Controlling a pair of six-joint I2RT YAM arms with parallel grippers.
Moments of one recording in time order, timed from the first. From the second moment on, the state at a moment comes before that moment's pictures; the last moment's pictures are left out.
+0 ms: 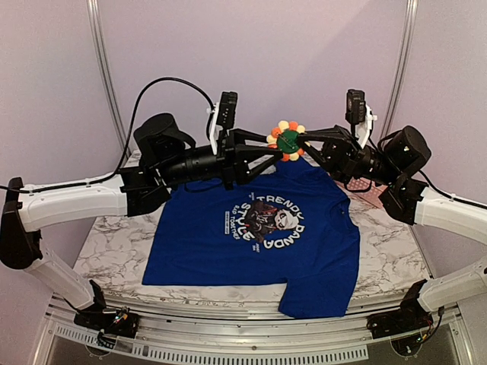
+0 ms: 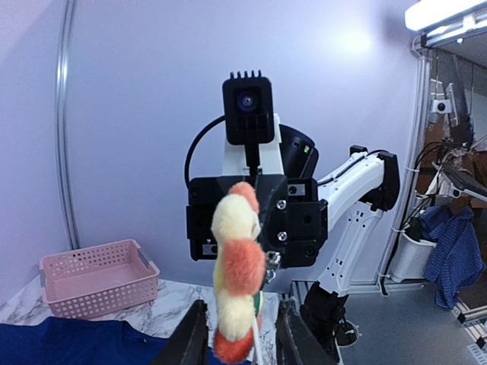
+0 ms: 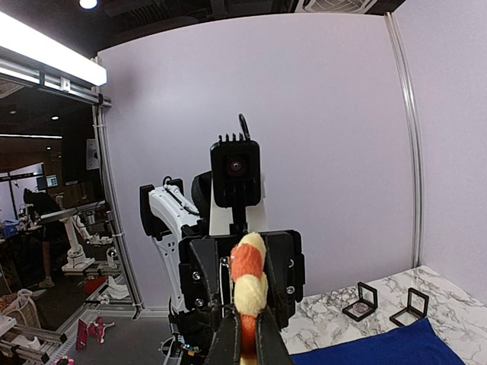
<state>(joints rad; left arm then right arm) -0.99 1.48 1.18 0.52 0.48 -0.20 0.72 1.21 0.90 0.79 -0.74 0.51</state>
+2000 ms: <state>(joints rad) -1.00 1.70 1.81 -1.03 0.28 0.18 0.69 1.25 0.90 0.23 -0.80 0.13</state>
